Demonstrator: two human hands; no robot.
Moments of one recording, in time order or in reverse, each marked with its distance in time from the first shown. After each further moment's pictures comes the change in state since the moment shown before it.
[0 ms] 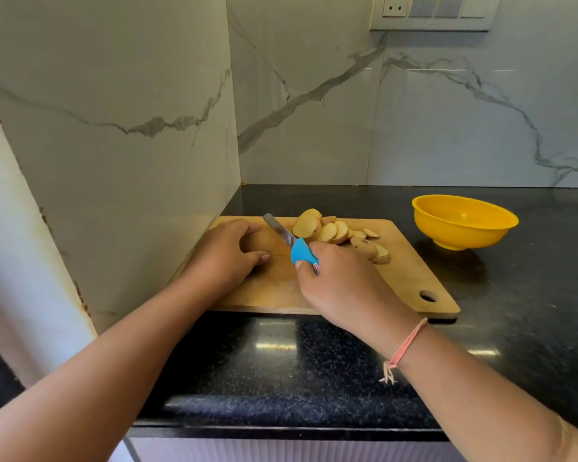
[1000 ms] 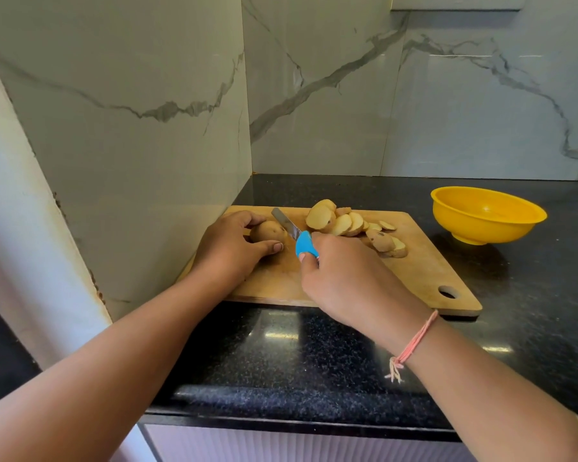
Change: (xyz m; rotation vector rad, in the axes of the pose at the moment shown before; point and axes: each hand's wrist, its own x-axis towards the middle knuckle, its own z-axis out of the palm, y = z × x) left_hand -0.001 -0.007 0.002 -0.097 0.091 -0.074; right_hand 0.002 -0.021 -0.005 -0.072 -0.127 0.026
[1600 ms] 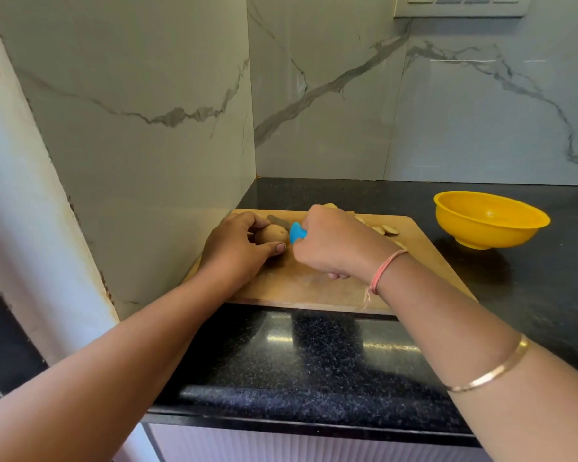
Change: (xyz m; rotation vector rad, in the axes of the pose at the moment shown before) left_hand 0.003 -0.004 0.004 -0.046 0.042 0.003; right_hand 0.036 -0.014 -0.019 -0.031 -0.167 0.065
